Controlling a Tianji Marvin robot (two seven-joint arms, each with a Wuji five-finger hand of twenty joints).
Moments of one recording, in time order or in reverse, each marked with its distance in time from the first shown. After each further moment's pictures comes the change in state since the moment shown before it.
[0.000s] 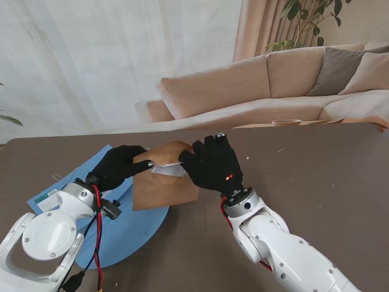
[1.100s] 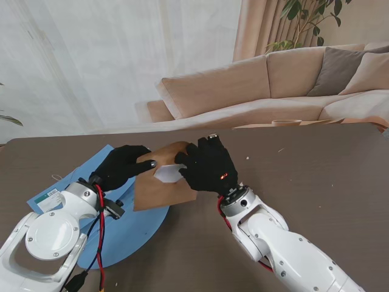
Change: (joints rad) left arm -0.009 -0.002 0.021 -0.003 -0.008 0.013 0.009; right arm 0.026 0.011 -0.025 -0.004 0.021 -0.045 0.067; left_hand 0.000 0.000 0.000 0.000 -0.002 0.000 0.000 0.002 -0.004 0.000 0.000 0.001 0.000 0.000 0.000 0.008 -0.003 0.000 0.000 0.002; right_hand -0.037 -0.200 0.122 0.015 -0.073 0.105 -0.007 -0.128 -0.004 -0.023 -0.074 -0.012 0.000 -0.012 -0.038 0.000 -0.011 -0.017 0.000 0.000
